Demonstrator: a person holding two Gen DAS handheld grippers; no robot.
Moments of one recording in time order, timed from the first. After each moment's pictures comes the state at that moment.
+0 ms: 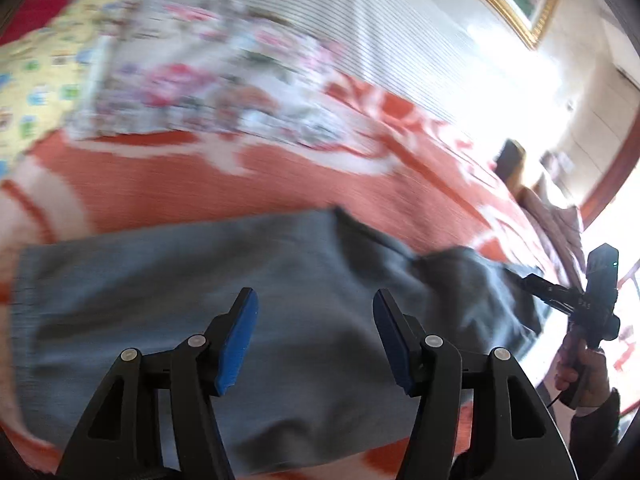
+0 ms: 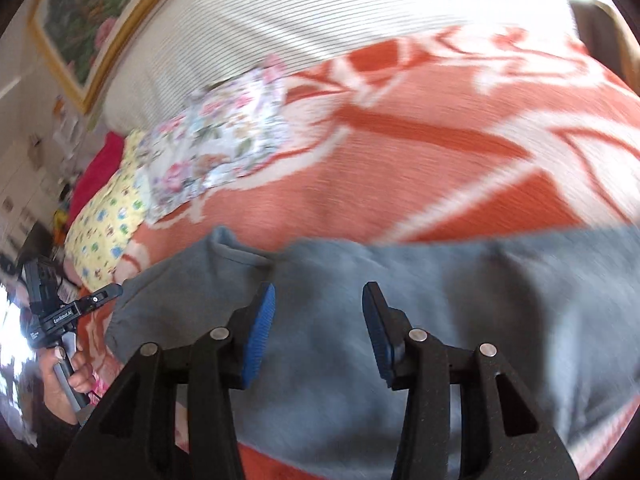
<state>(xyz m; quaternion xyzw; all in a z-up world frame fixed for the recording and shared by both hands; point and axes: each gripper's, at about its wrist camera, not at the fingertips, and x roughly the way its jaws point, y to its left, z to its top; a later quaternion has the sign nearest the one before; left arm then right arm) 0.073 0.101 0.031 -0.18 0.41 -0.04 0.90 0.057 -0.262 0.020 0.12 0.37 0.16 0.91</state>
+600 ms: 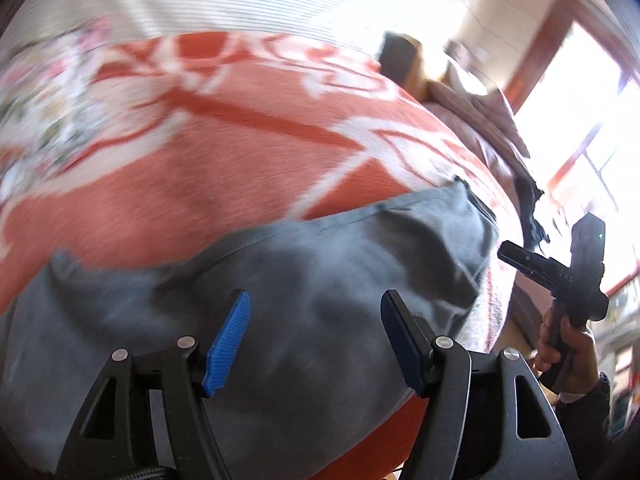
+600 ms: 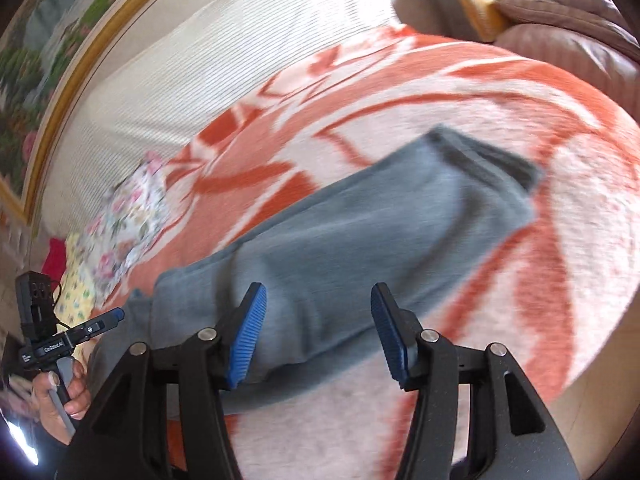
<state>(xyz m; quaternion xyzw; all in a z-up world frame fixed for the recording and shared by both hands) 0.177 -0.130 0.033 -0.04 0.47 -0.23 0.85 -0.036 -0.435 0.003 0.23 0.30 -0.01 0.93</state>
